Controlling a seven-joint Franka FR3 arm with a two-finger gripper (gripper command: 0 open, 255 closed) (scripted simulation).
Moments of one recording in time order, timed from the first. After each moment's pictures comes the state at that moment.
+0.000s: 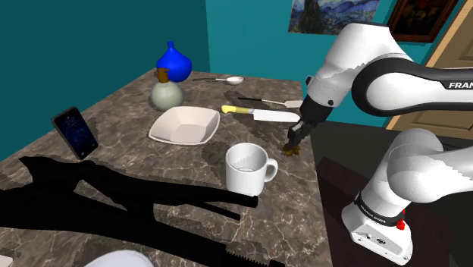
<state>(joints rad) 0.08 -1.05 0.30 -2.83 0.38 2.01 0.25</state>
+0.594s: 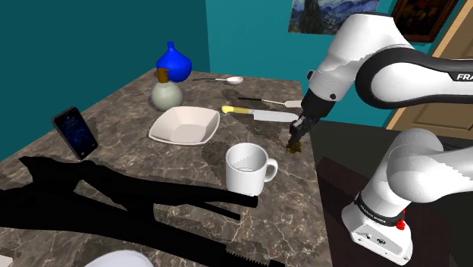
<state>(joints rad) 0.07 -1.05 0.29 -2.79 0.37 1.97 0.25</state>
